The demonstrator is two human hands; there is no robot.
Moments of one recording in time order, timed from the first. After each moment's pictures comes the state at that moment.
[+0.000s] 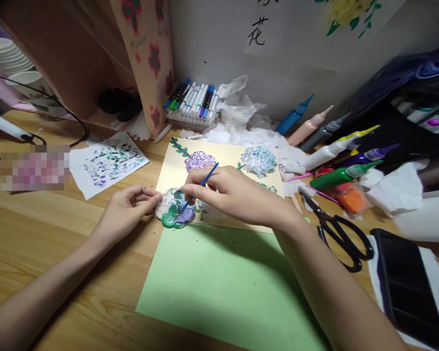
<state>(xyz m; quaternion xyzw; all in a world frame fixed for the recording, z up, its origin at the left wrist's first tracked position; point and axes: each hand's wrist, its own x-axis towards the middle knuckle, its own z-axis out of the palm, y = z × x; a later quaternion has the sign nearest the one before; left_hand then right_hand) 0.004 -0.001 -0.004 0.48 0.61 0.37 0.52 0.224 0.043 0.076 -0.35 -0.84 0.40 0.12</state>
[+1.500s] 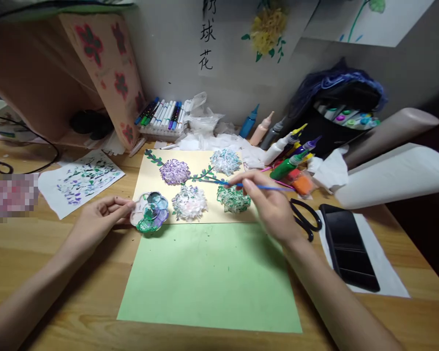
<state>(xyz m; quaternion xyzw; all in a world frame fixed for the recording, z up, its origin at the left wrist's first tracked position) -0.001 0.001 0.008 0.45 0.62 0.35 0.54 0.315 -0.013 0.039 -0.52 -0.65 0.29 0.47</state>
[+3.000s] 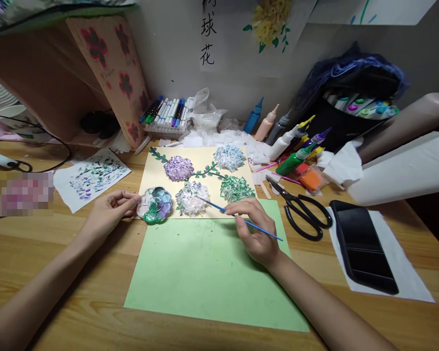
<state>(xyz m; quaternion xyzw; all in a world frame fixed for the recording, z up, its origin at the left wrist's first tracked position) -0.004 0.006 -0.006 0.45 0.64 0.36 0.52 0.306 -0.050 -0.021 -0.44 -0.73 0.18 0.49</state>
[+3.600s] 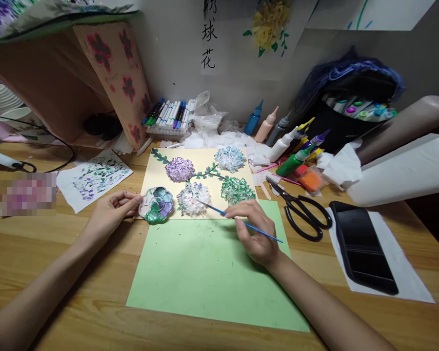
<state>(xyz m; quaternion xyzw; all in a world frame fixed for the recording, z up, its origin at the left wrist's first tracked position) -0.002 0.006 -0.004 0.44 0.64 0.36 0.52 0.305 -0.052 -0.020 -0.43 -0.74 0.18 0.48</state>
